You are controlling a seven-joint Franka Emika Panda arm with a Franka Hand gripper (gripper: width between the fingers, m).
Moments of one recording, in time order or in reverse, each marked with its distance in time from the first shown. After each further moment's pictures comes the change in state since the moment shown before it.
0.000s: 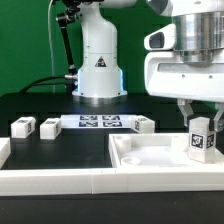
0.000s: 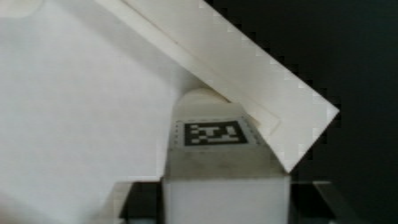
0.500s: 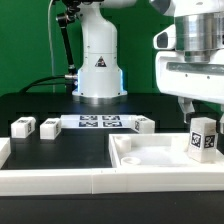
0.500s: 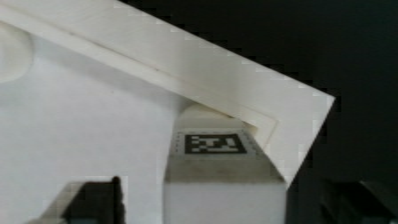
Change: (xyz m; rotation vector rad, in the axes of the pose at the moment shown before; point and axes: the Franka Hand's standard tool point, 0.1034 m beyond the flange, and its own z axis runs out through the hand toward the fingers) arm -0.001 0.000 0.000 0.006 -0.014 0.036
